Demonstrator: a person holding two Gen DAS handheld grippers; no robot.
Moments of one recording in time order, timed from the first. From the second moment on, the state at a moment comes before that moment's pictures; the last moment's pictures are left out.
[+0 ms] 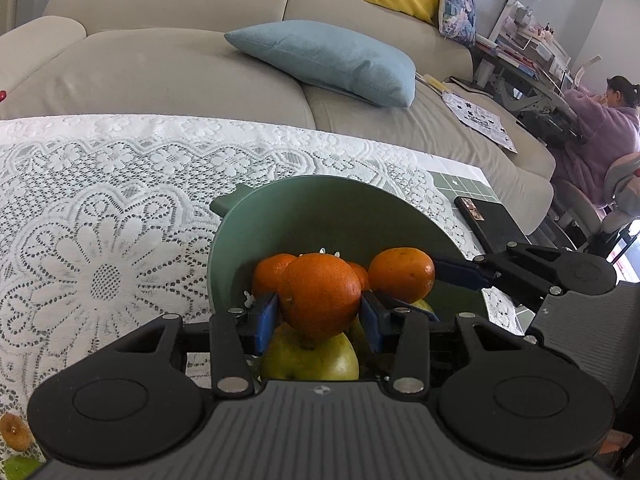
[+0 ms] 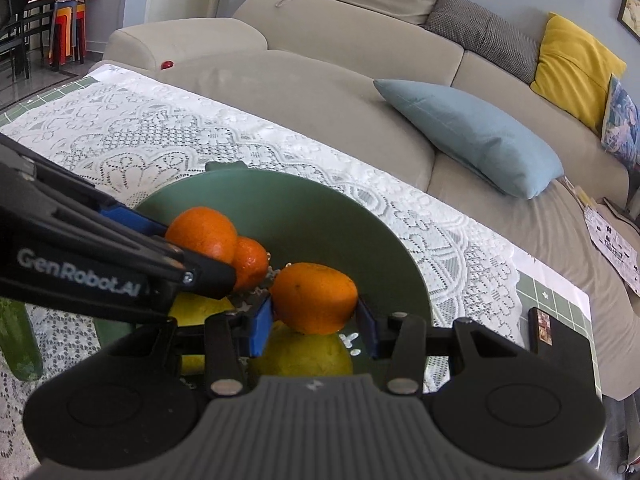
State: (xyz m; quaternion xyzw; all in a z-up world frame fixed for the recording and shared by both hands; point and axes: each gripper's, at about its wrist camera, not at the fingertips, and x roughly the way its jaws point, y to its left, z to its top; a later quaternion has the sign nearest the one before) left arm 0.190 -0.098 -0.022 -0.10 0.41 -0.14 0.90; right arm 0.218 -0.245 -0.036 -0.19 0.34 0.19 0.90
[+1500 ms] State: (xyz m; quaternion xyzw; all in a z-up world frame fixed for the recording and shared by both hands) left arm 0.186 -0.083 -0.009 -0.10 0.39 -0.13 0.91; right arm 0.205 -0.233 -0.025 -0.22 0.29 0.16 0.92
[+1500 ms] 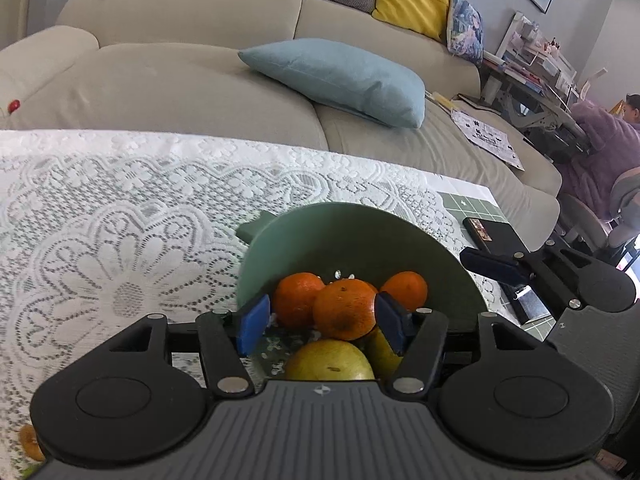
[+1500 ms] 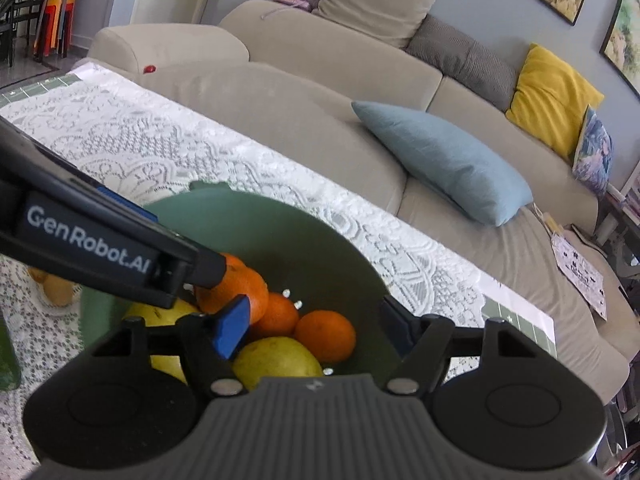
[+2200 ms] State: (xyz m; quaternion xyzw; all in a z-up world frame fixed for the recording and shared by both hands) left arm 0.126 -0.022 0.022 -0.06 0.34 -0.06 0.94; right arm 0.172 -0.200 -0.001 -0.02 0.28 0.29 0.91
